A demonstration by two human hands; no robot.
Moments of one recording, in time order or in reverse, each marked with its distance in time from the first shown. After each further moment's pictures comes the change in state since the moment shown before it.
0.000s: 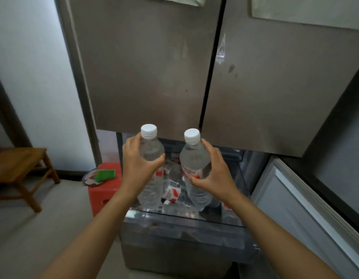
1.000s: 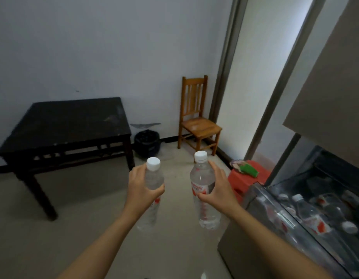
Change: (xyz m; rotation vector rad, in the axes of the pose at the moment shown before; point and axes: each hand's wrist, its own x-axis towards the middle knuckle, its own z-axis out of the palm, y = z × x) left_hand -0.292 -0.010 -0.236 0.664 0.751 -0.394; right_hand -0.105 -0.159 0.192 0.440 -0.848 -0.403
